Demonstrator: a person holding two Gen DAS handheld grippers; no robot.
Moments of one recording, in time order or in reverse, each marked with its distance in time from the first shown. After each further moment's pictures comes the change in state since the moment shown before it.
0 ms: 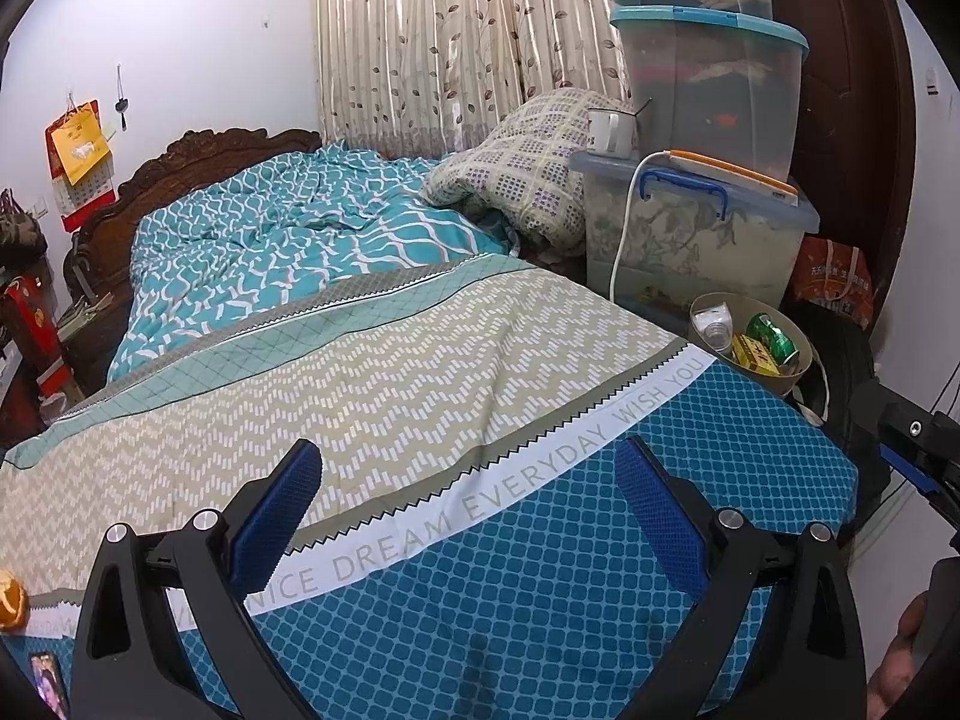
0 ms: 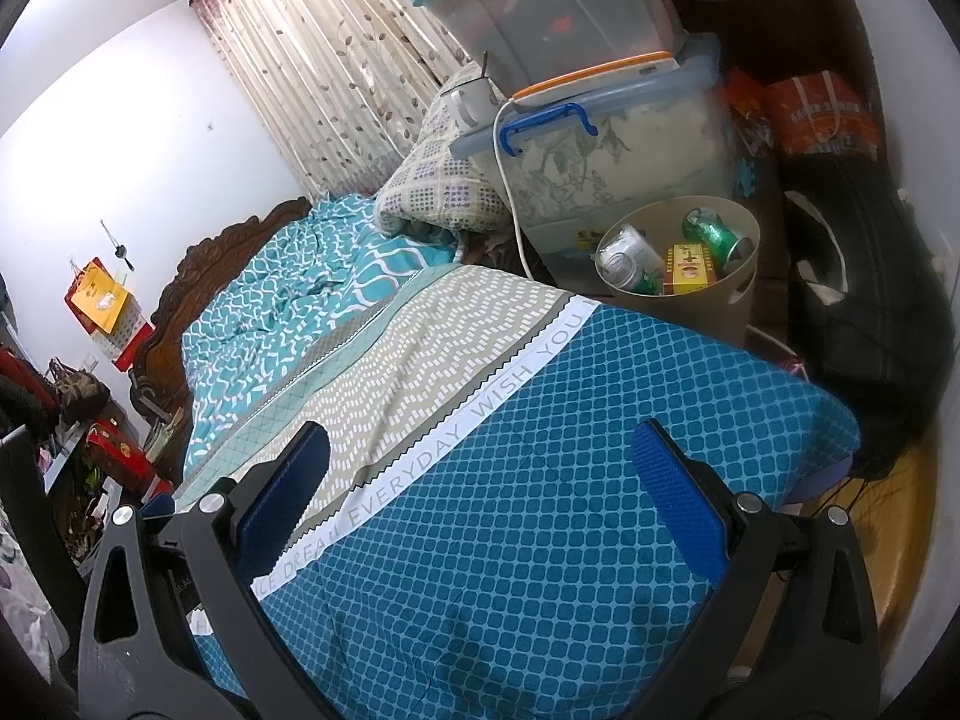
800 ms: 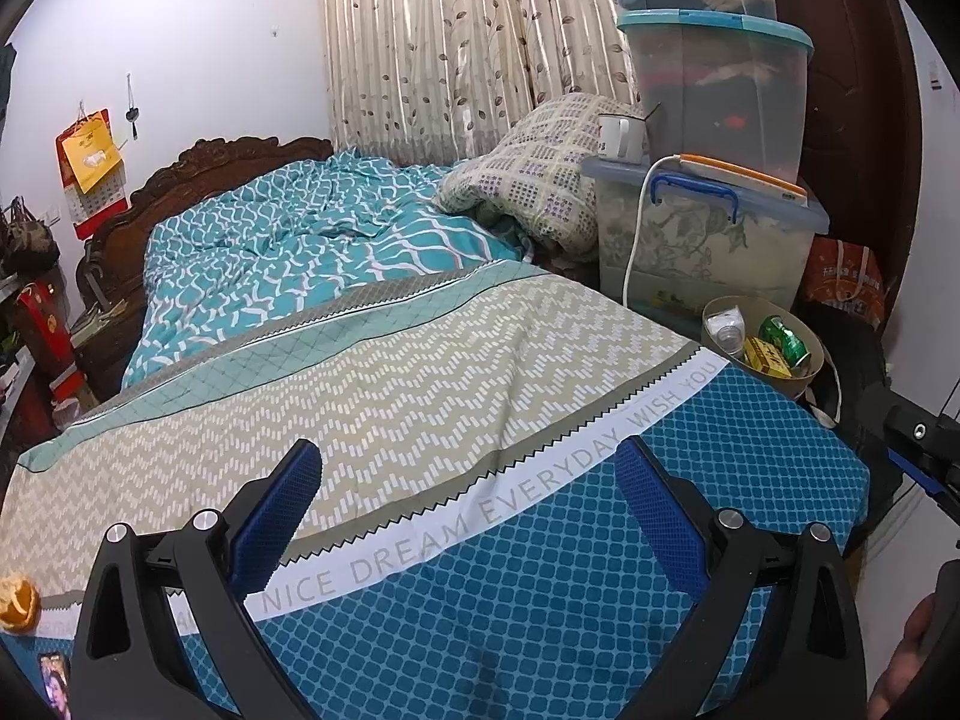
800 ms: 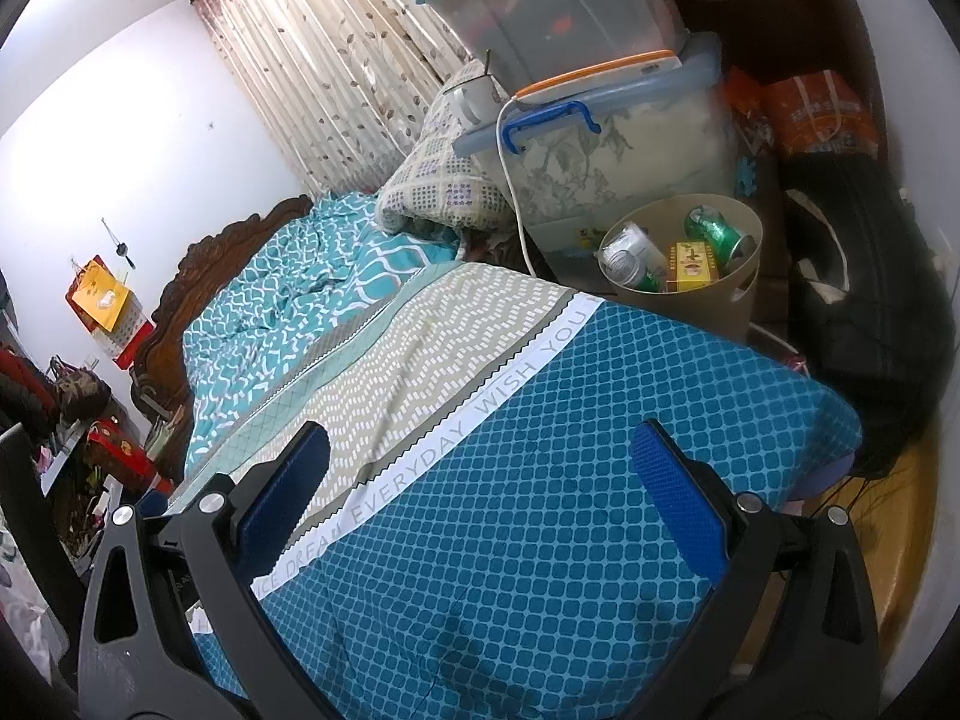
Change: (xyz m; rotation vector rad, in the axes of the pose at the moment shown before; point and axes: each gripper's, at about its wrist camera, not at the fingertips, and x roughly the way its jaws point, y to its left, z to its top) left arm -0.004 0.001 -0.001 0.005 -0.020 0.030; right arm -0.001 0.003 -0.004 0.001 -0.001 -0.001
